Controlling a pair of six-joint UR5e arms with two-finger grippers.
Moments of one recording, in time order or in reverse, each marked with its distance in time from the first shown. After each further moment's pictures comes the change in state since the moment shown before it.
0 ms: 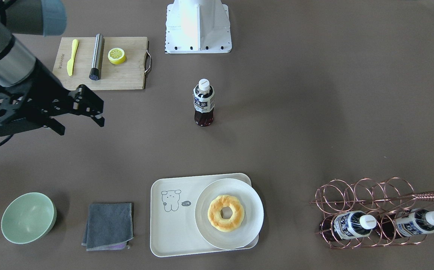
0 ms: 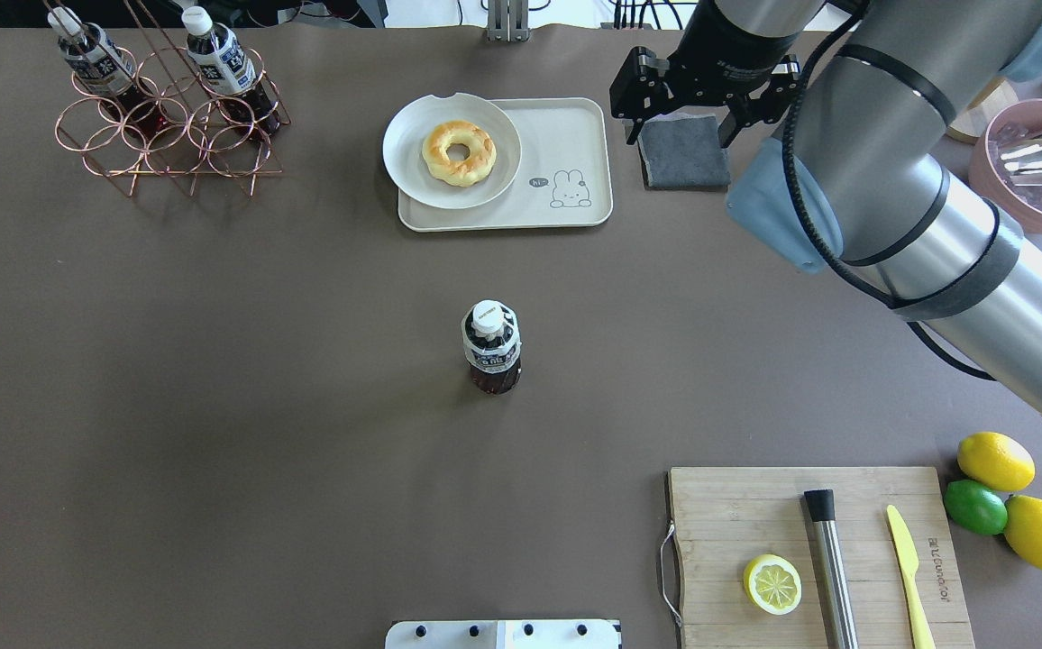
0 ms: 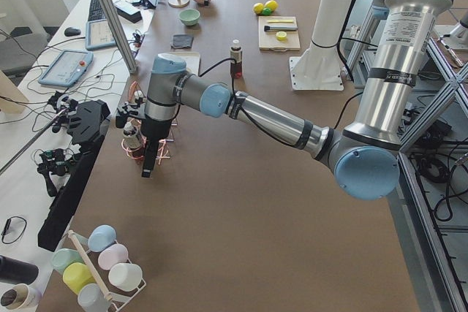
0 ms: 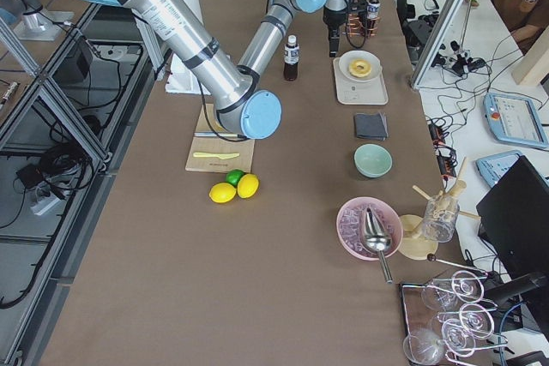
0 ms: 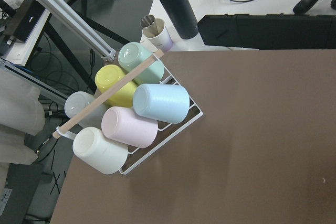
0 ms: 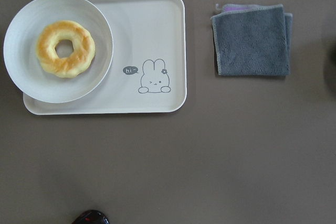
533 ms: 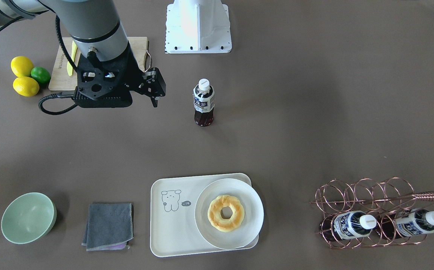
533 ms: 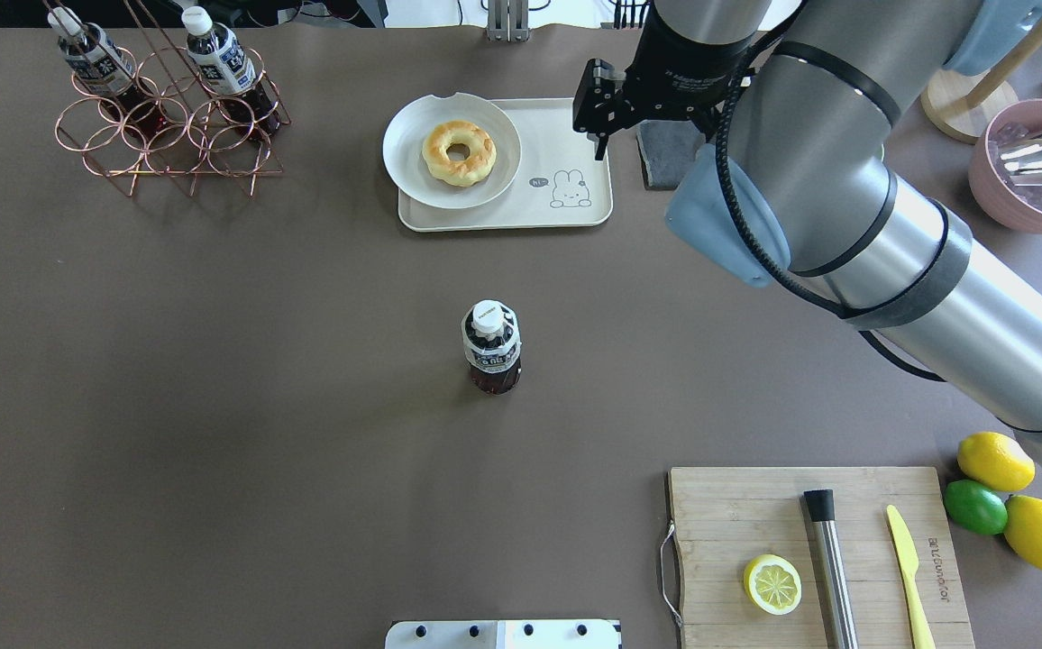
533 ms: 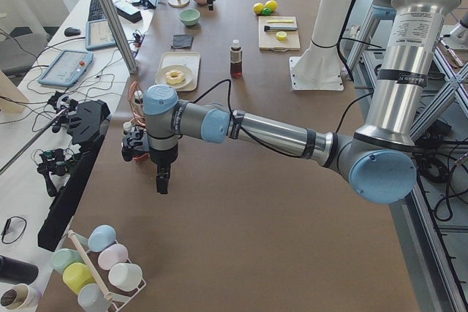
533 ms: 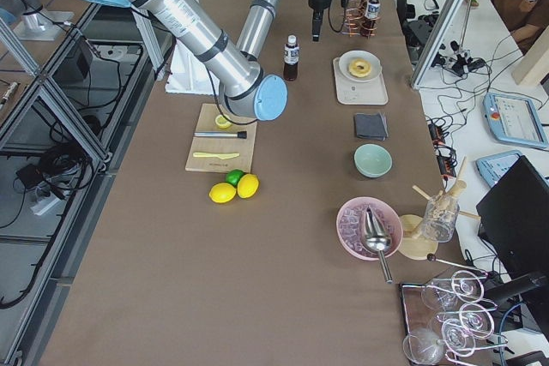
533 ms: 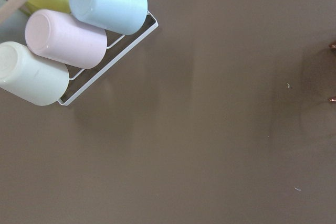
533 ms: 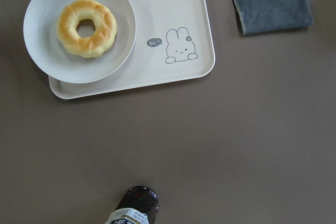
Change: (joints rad) left arm -0.057 0.061 0.095 -0.029 -0.336 0.165; right arm -0.131 0.125 0.010 -0.125 -0.093 0.222
